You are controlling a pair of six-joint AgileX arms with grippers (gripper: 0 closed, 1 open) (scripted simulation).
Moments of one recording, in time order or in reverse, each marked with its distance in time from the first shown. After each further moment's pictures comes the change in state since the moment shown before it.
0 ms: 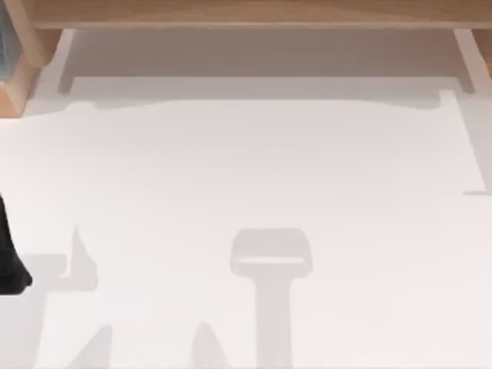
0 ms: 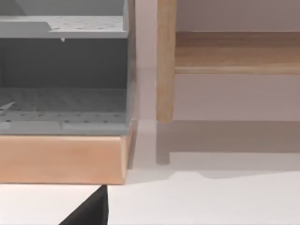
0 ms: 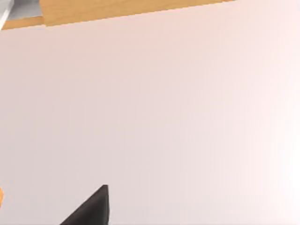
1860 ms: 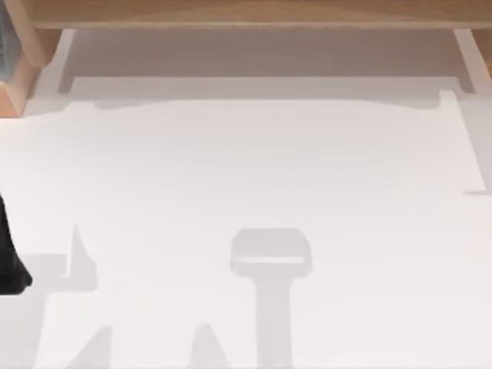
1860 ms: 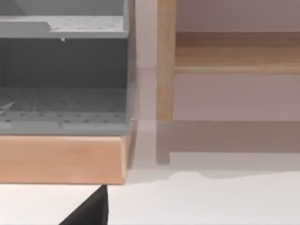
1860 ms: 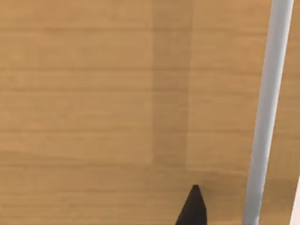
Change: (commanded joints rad) left arm 0.000 0.000 0.000 0.000 0.000 0.000; right arm 0.185 0.200 -0.157 0.191 -0.053 -0.220
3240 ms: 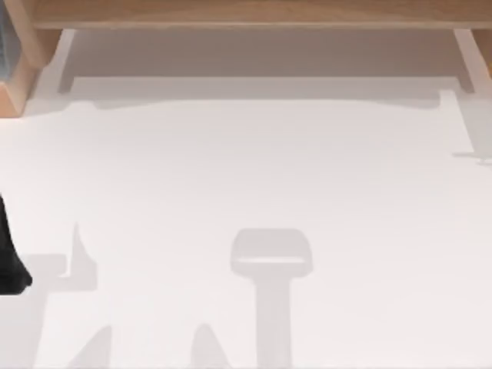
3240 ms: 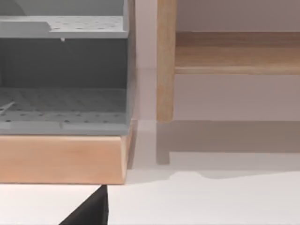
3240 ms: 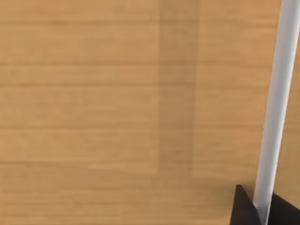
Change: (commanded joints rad) left arm 0.000 0.000 0.000 0.000 0.000 0.000; right arm 0.115 0.085 0.219 -0.143 0.119 0.000
